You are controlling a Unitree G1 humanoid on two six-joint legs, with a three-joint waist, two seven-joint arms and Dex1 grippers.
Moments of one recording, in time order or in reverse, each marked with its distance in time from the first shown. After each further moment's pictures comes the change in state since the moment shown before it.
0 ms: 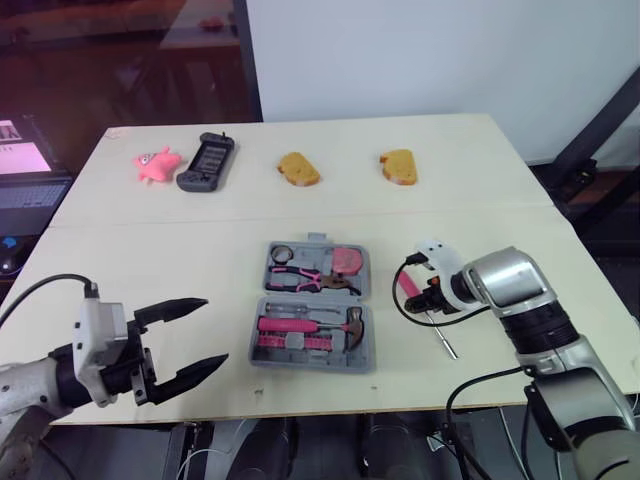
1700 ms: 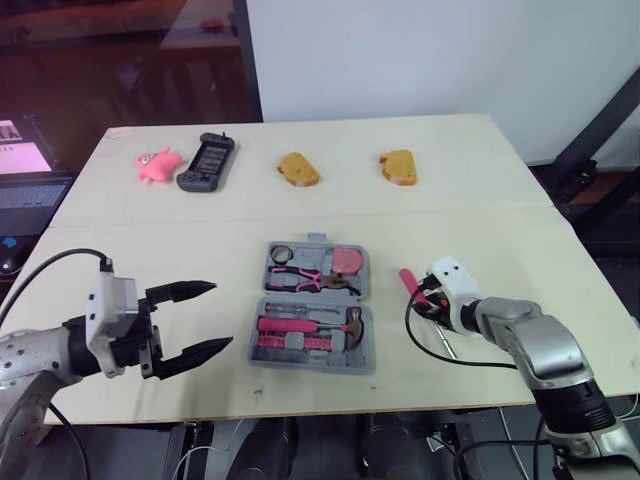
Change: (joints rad) left arm -0.143 0.062 -0.072 0.093 0.008 0.024 -0.031; right arm 0.418 0.013 -0.178 -0.238 0.179 -0.482 -0.345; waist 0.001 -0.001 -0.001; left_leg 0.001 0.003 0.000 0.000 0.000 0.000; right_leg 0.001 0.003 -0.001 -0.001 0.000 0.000
